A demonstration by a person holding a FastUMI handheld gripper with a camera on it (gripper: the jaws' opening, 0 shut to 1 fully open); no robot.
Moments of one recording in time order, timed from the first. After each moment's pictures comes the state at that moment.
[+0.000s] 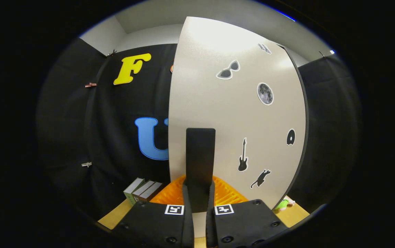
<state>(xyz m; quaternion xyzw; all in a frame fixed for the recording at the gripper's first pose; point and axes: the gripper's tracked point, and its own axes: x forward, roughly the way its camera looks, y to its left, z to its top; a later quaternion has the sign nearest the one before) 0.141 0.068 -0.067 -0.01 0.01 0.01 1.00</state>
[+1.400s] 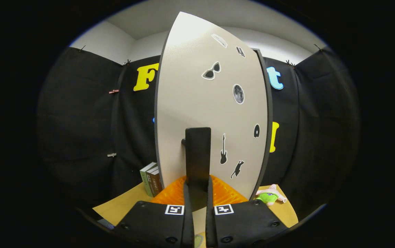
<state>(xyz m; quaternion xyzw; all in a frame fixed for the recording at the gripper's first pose) 0.040 -0.021 -0.061 0.01 0.01 0.11 0.99</state>
